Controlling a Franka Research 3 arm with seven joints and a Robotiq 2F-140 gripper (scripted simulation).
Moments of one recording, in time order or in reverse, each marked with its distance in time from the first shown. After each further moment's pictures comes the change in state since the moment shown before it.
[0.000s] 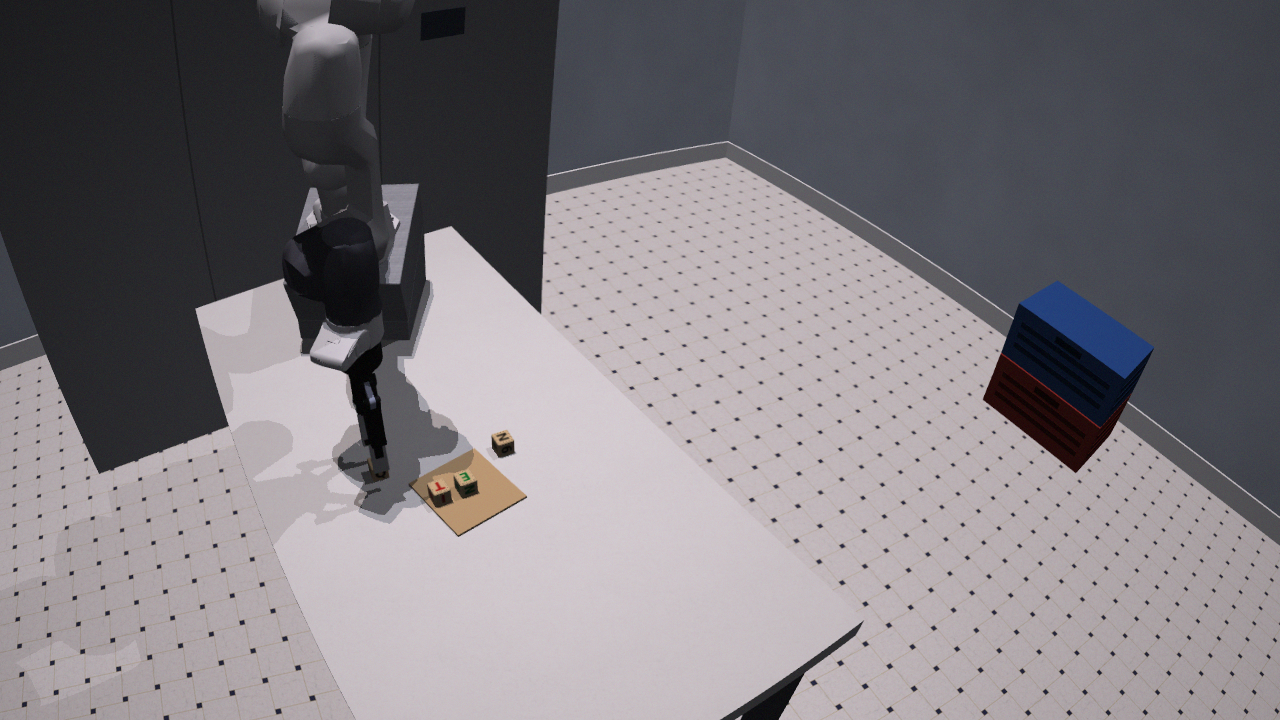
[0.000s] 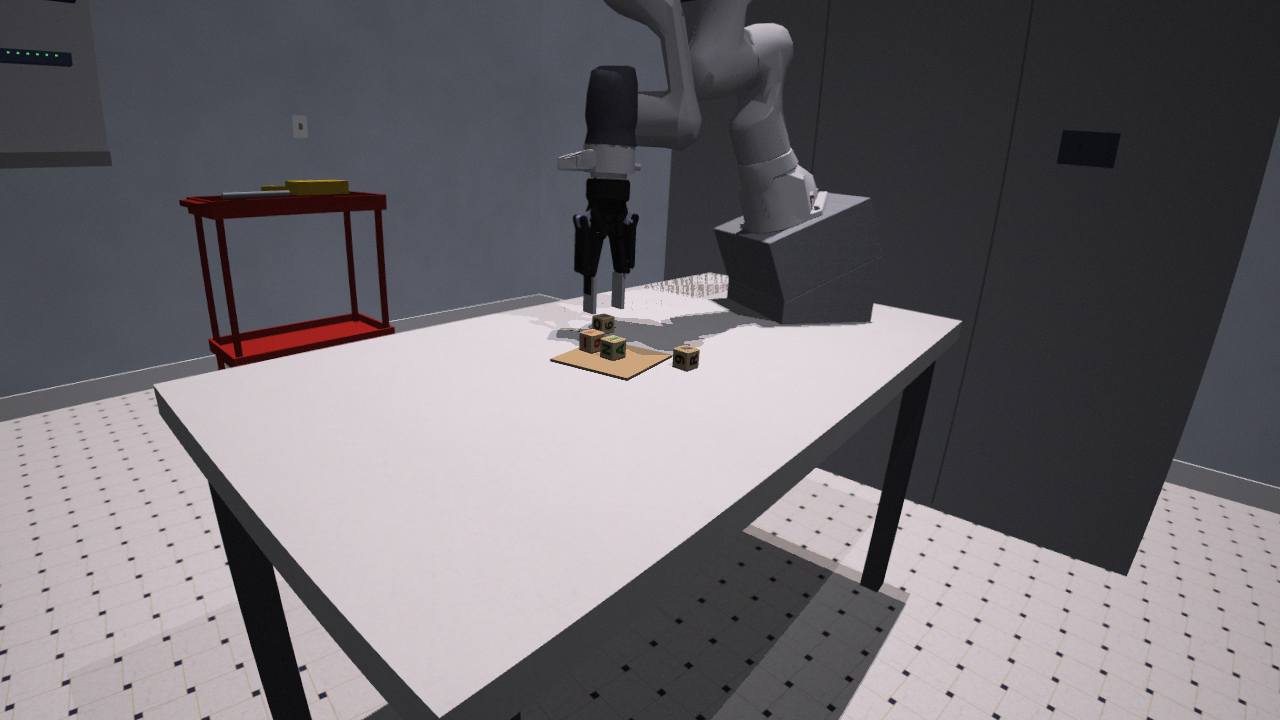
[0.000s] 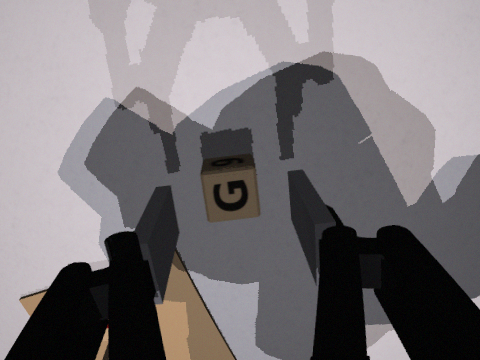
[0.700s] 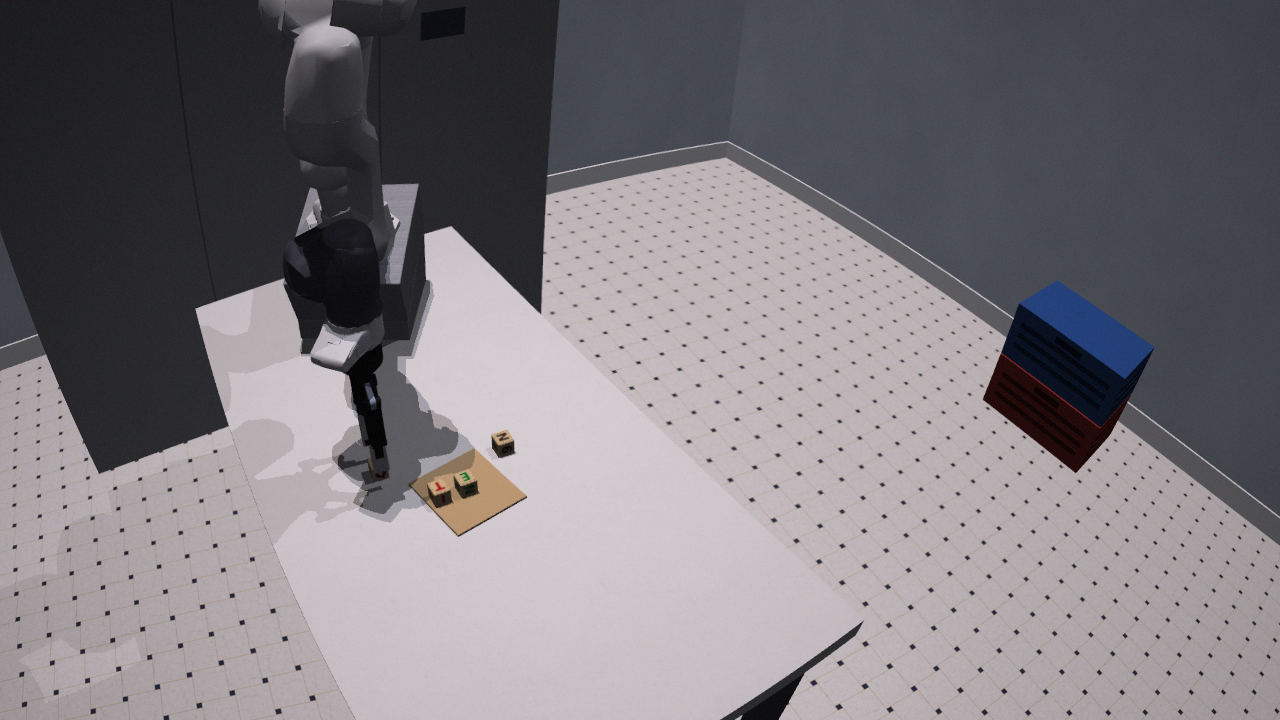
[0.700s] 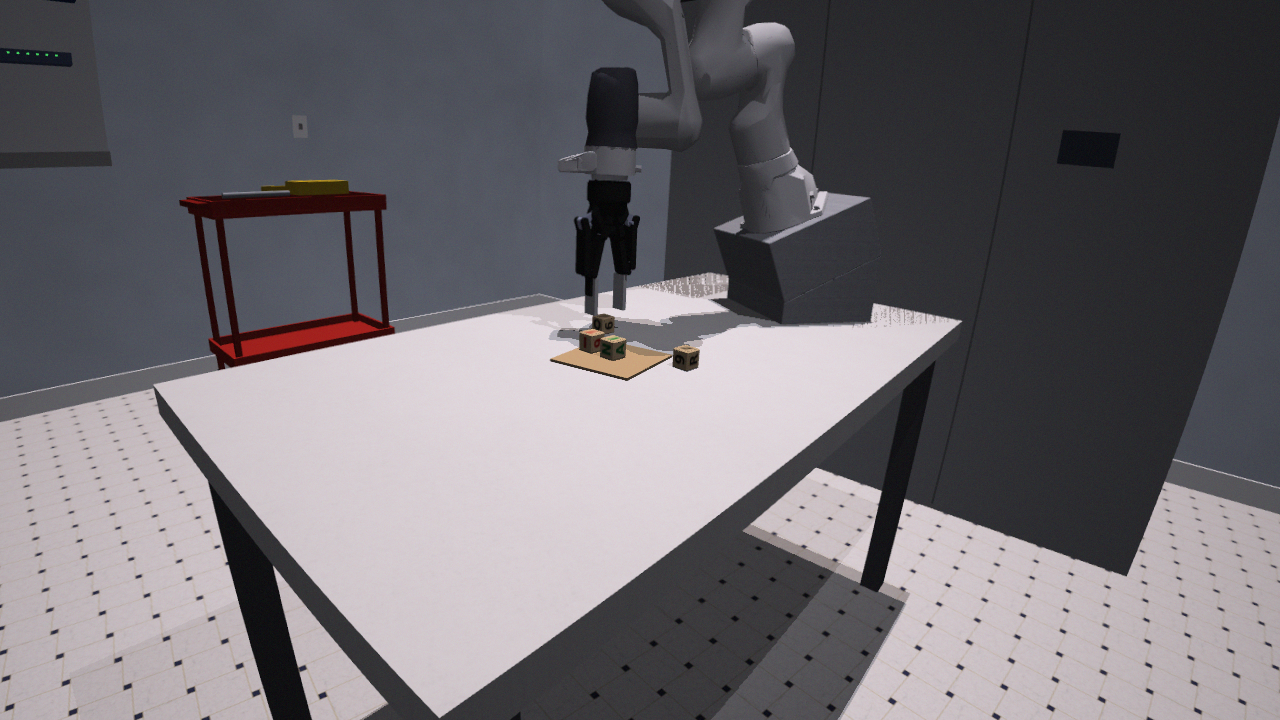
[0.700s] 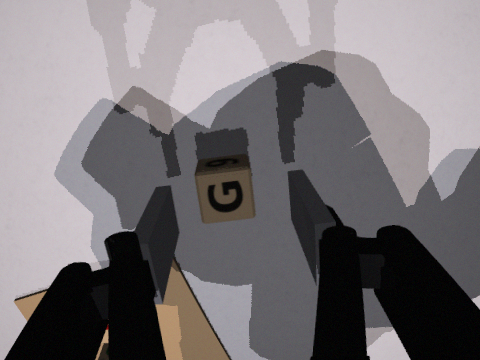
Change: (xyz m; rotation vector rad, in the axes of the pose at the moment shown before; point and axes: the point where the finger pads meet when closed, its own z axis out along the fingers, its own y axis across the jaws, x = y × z) arm -0.001 0.003 0.003 -0.005 0.000 -0.001
